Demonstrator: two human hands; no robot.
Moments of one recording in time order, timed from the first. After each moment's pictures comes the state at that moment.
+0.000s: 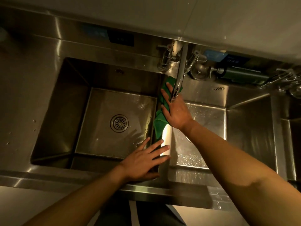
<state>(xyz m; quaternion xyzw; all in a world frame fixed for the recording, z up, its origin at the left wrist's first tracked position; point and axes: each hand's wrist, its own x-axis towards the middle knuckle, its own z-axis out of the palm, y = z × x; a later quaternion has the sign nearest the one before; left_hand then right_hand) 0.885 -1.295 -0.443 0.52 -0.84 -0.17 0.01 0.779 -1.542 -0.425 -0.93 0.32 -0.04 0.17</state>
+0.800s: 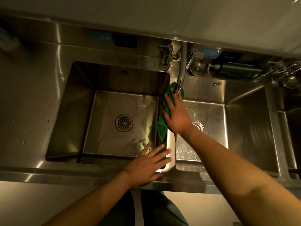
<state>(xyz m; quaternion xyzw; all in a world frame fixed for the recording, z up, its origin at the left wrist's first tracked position) 0.879 -1.244 -0.439 0.53 -0.82 -0.20 0.00 0.772 -1.482 -0.416 -0.90 0.40 -0.02 0.19</state>
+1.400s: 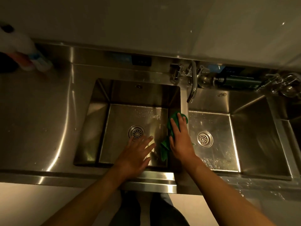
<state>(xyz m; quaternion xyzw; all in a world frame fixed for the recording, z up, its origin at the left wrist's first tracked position) 0.991 -1.218 -0.395 0.65 -0.73 -0.19 0.00 0.794 -1.363 -0.377 -0.84 0.47 -0.12 0.26</state>
